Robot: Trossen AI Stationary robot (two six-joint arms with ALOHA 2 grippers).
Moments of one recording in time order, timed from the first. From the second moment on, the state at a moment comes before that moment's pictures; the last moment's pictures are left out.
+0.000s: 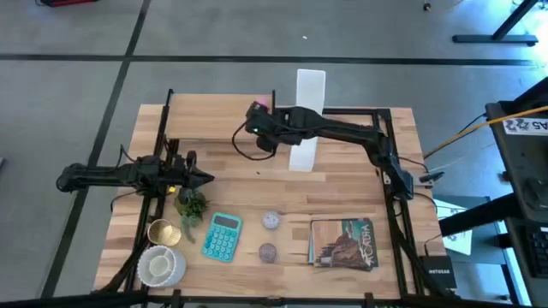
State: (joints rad) left arm 0.01 0.06 0.01 0.01 -0.03 -0.24; right arm -0.10 2.14 2.31 -1.18 0.75 -1.34
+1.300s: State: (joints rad) left arm 0.01 0.06 0.01 0.01 -0.03 -0.24; right arm 0.25 1.98 1.55 -0.64 -0.05 0.14
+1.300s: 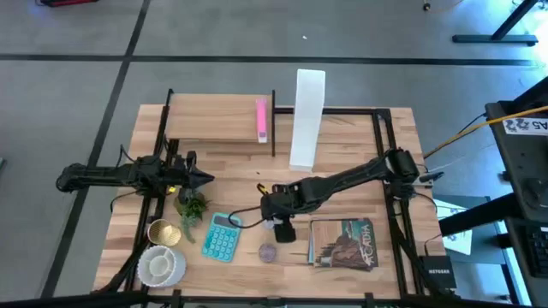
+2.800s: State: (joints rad) left arm 0.01 0.06 0.01 0.01 -0.03 -0.24; right arm 0.25 2.19 1.79 -0.70 0.08 0.21
